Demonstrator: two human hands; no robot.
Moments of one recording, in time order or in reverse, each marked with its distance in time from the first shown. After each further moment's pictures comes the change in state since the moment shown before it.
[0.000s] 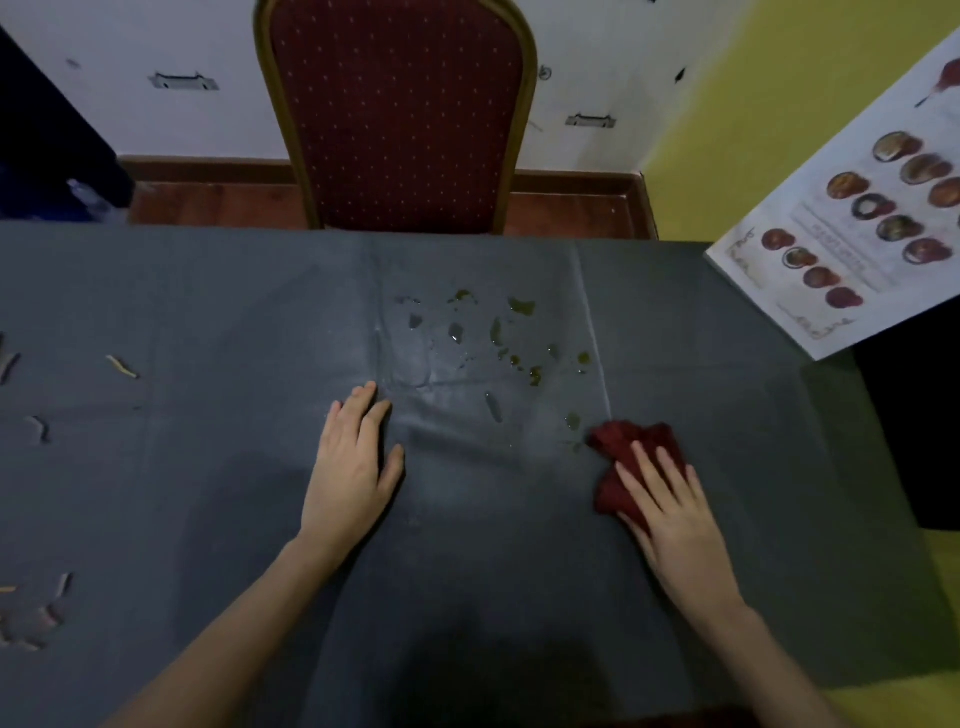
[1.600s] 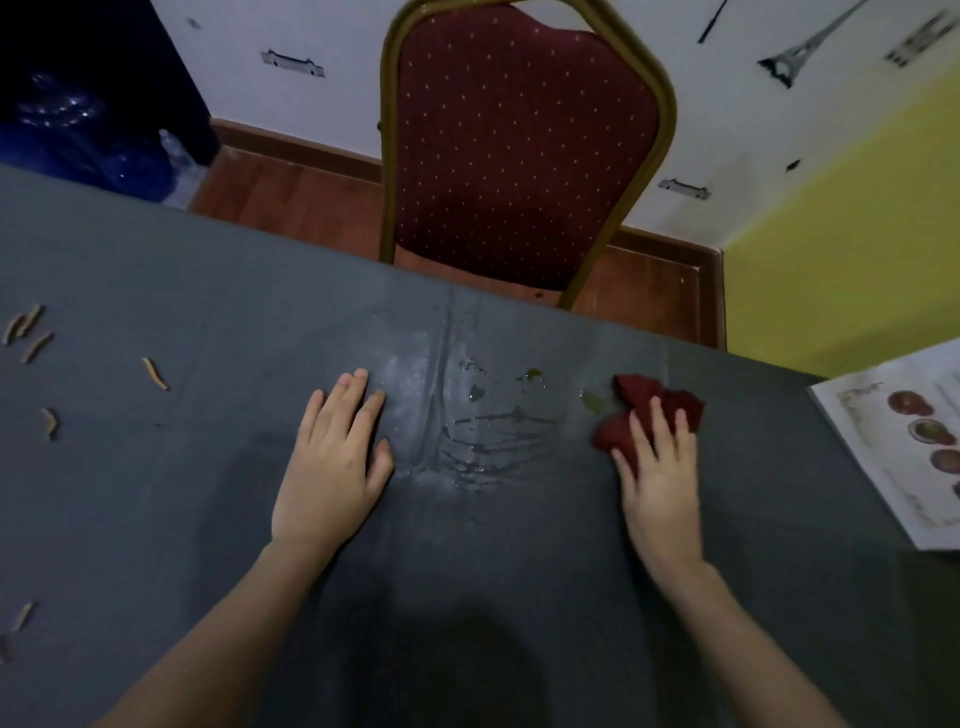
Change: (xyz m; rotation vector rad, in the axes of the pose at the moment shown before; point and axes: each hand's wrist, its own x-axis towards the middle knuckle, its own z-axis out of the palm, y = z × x) left_hand 0.061 -0.050 -0.013 0.095 0.139 -0.170; right_hand 0.203 -0.029 0.006 0.027 0.111 0.070
